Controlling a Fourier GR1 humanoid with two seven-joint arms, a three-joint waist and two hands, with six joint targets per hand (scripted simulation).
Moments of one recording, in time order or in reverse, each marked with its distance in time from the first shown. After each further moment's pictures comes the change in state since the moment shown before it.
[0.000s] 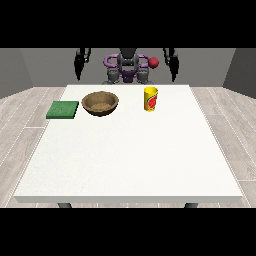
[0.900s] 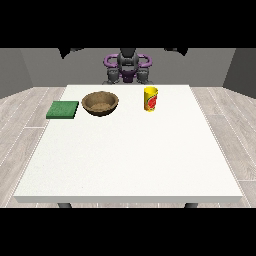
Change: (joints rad) left arm -0.106 0.026 0.170 -0.137 0.207 -0.037 0.110; right arm -0.008 -0.121 -0.193 -0.109 -0.242 0.208 0.035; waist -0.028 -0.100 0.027
